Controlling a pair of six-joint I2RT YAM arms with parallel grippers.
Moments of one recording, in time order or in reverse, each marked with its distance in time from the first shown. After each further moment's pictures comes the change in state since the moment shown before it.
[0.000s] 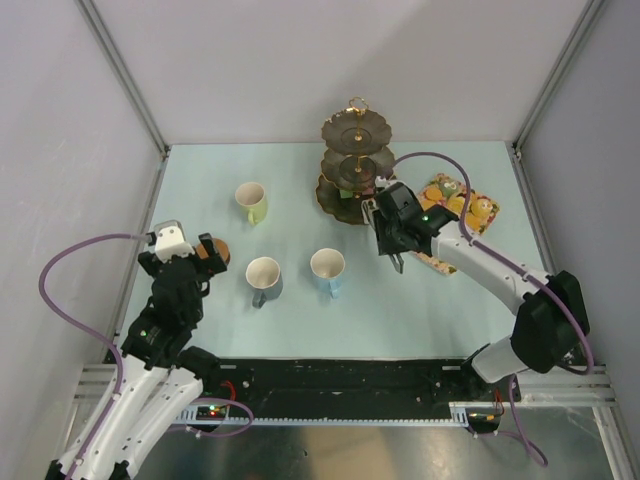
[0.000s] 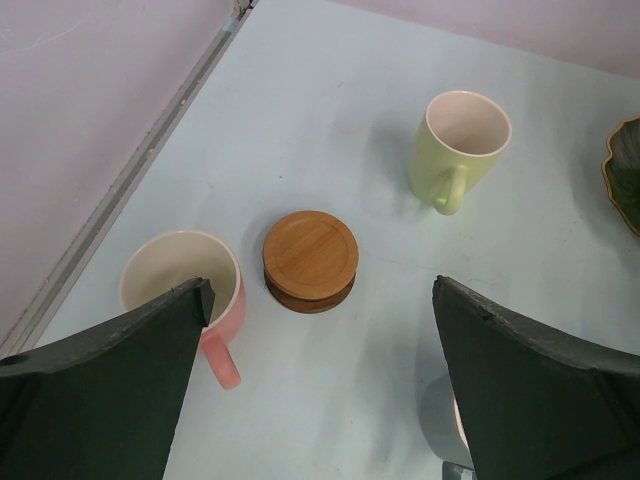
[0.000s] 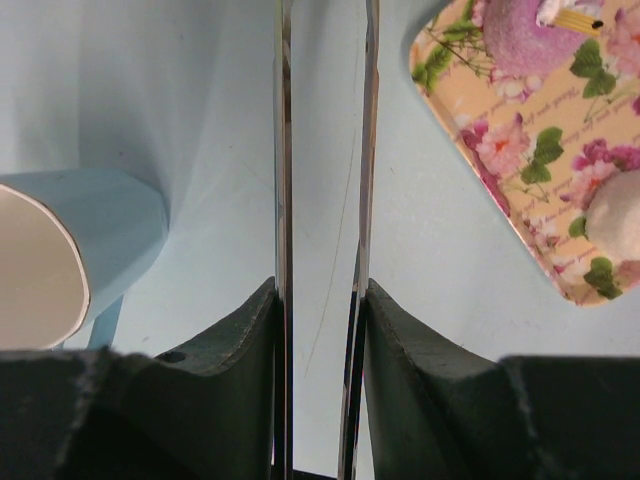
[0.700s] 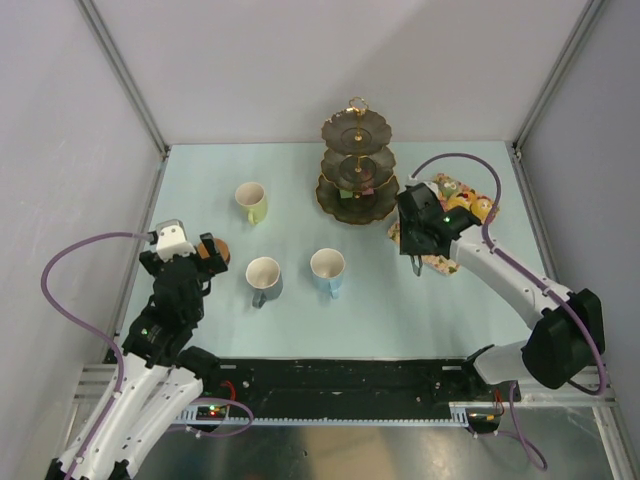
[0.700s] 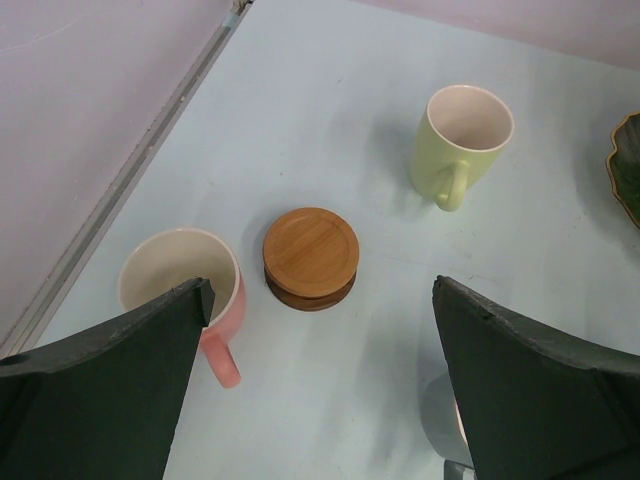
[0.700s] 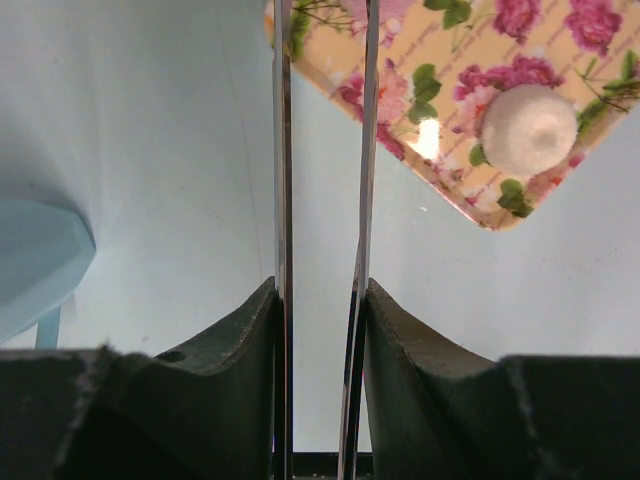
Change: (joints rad) left arm 0.000 0.012 0.000 -0.002 0.003 0.000; right arm -0.092 -0.095 -0.032 -0.111 0.106 0.095
